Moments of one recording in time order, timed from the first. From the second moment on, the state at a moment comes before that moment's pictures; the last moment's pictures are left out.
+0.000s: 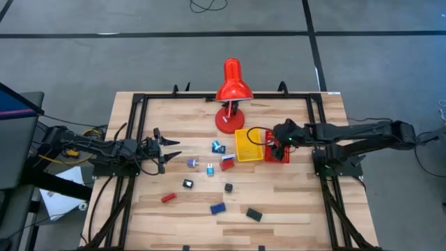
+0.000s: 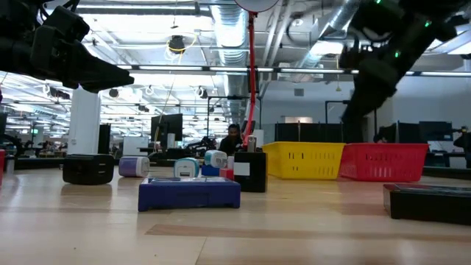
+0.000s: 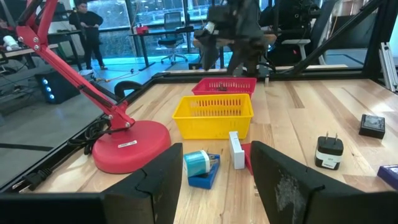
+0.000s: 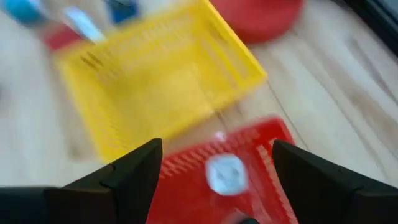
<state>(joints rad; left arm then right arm) -0.18 0.37 0.01 0.27 -0.44 0.05 -0.08 1.01 0.58 -0.44 0.24 0.25</state>
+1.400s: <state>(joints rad) -0.18 0.37 0.01 0.27 -0.44 0.05 0.64 1.73 1.25 -0.72 0.34 0.86</state>
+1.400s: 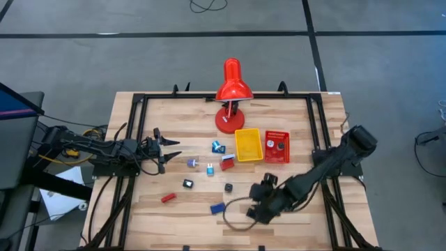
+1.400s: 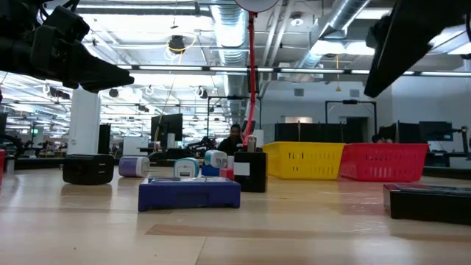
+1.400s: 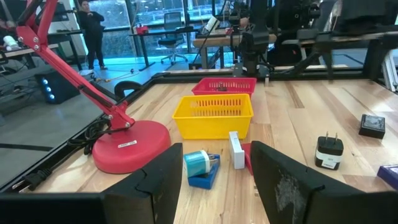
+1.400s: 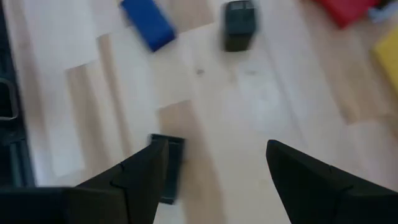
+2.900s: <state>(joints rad) -0.18 0.37 0.01 0.27 -0.44 0.05 0.70 2.01 1.29 -0.69 0.26 0.99</state>
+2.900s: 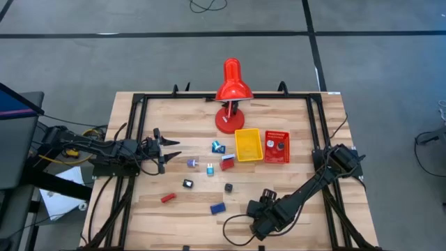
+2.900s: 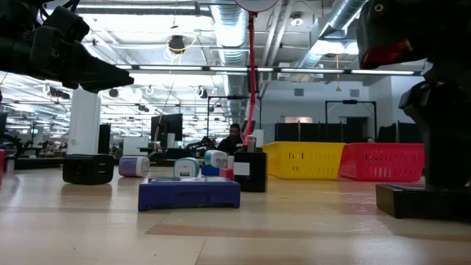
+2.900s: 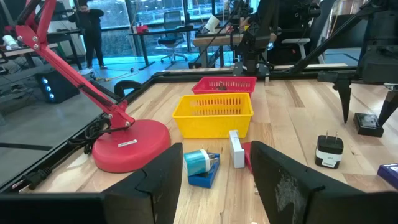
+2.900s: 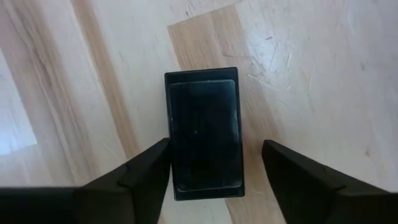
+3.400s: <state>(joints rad) -0.18 0.37 0.01 0.36 -0.44 0.01 0.67 1.92 1.28 -0.71 0.26 0.91</state>
